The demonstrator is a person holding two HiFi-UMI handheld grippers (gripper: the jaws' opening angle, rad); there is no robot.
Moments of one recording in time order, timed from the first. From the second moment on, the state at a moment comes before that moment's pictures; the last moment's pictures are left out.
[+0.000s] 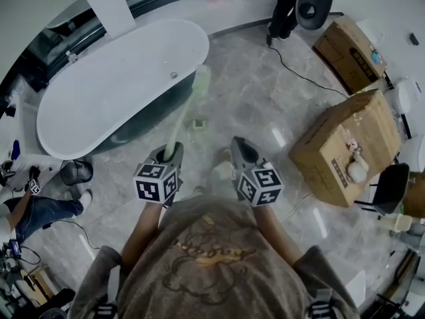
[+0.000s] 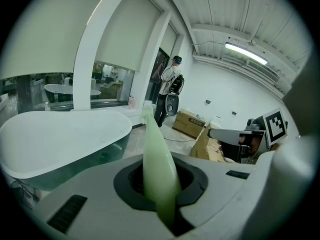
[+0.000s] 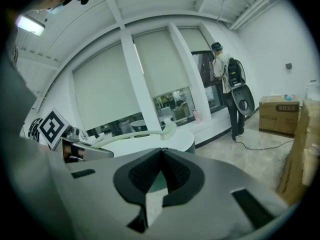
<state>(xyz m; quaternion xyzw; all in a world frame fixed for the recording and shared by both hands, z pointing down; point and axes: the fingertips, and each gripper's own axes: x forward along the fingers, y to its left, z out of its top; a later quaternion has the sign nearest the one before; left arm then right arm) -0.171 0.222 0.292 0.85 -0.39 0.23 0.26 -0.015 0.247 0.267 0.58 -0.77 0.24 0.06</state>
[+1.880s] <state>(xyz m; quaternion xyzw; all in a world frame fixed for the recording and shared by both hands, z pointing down) -0.094 0.001 0.423 0.79 -0.45 0.26 0.33 0.039 -0.012 0.395 0.50 -0.81 0.29 0.12</state>
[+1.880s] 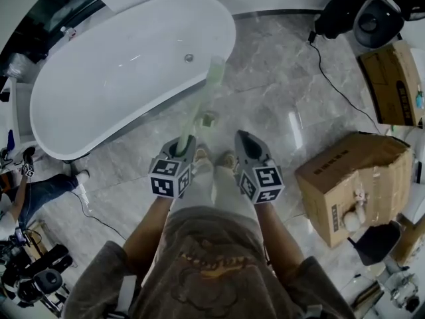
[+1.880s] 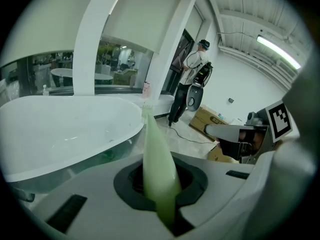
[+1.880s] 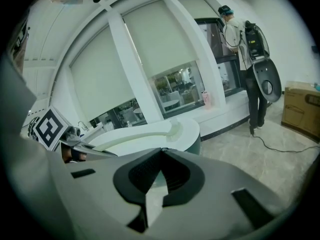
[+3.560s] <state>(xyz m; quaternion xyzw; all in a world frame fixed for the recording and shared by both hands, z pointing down) -0.111 0.010 0.751 0.71 -0.41 0.38 0.42 0.029 -0.031 0.642 0.48 -0.78 0.36 0.16</state>
